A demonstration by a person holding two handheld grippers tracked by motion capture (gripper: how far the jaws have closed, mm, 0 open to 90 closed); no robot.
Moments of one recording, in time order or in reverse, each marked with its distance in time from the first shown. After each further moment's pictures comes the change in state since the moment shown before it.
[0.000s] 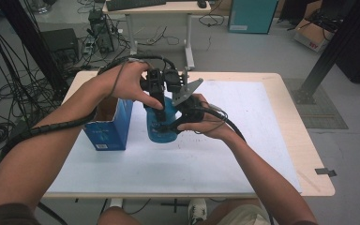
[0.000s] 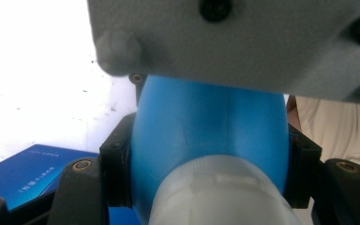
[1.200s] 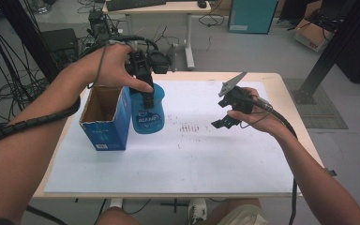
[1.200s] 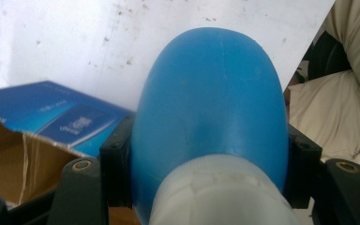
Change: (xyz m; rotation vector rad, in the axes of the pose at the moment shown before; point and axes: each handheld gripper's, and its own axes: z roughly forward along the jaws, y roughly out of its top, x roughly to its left) left arm 0.017 -0.023 -0.053 0.079 0.045 -0.215; right arm -0.006 -0.063 -0.123 0.409 -0.276 0.409
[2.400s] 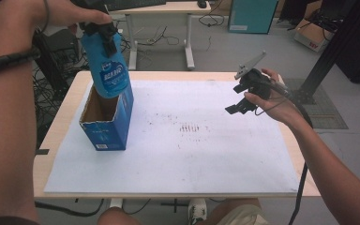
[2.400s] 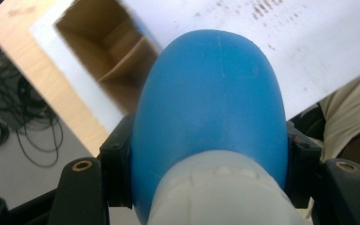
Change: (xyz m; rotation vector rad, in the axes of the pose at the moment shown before) left arm 0.084 -0.066 -0.116 -0.011 0.044 -0.499; right arm -0.015 0.012 -0.051 0.009 -0.078 0.007
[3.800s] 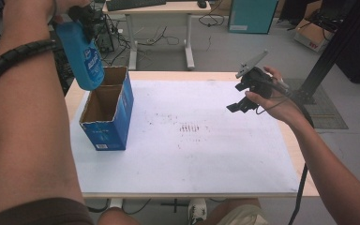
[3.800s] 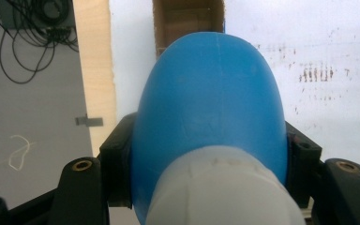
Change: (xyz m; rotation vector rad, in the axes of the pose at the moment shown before) left arm 0.050 -0.013 0.003 -0.030 0.032 -0.567; right arm 0.001 0.000 -0.005 0.008 -0.041 0.000
